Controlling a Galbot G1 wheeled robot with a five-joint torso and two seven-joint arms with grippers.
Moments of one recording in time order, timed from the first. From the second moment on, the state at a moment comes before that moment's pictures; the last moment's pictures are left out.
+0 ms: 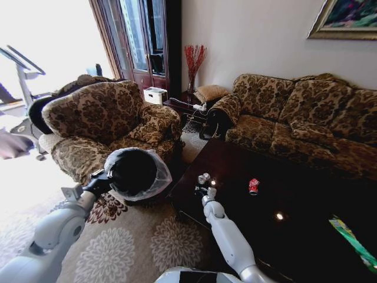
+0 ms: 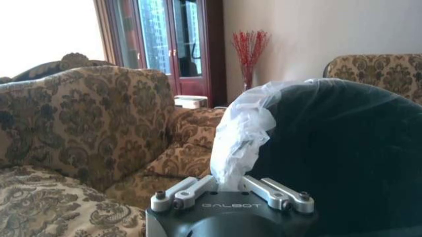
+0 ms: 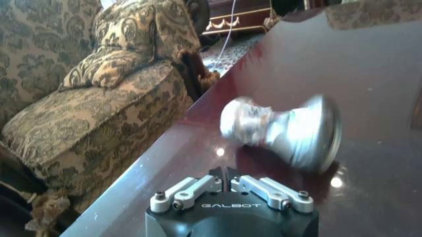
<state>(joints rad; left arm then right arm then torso) 1.62 -0.92 -0.92 -2.24 -0.70 0.35 -0.10 -0.93 1.50 0.18 1.21 0.48 -0.20 0.13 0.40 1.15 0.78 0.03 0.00</state>
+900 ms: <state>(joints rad) 1.62 -0.92 -0.91 -2.25 -0.71 0.35 -0.08 -0.74 1.55 0.21 1.00 0.30 -0.10 0.07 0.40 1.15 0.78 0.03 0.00</state>
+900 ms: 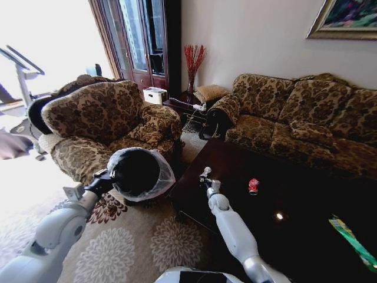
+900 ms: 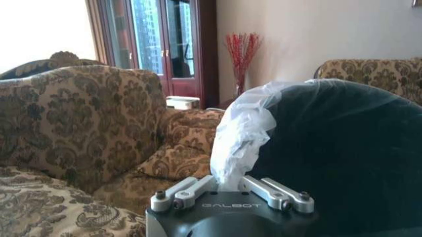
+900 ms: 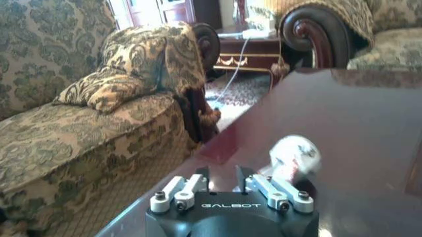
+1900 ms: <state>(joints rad) 1.64 -0.94 -0.93 -2.28 -0.71 0.32 -0.05 -0.63 1.60 0.28 0.88 0.22 -0.08 0.20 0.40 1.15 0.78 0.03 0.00</state>
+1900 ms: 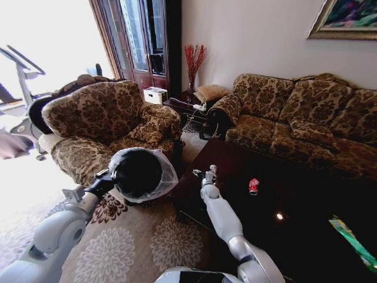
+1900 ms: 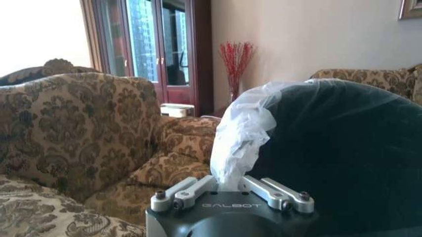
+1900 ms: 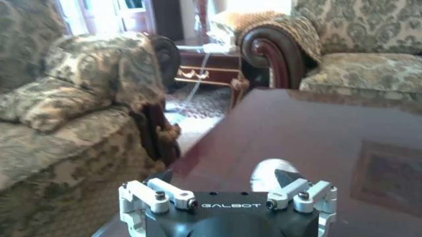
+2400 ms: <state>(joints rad) 1.64 -0.95 -0.93 -2.28 -0.70 0.32 -0.05 -0.60 1.61 0.39 0.75 0.20 -0.09 0.16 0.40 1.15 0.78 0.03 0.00</state>
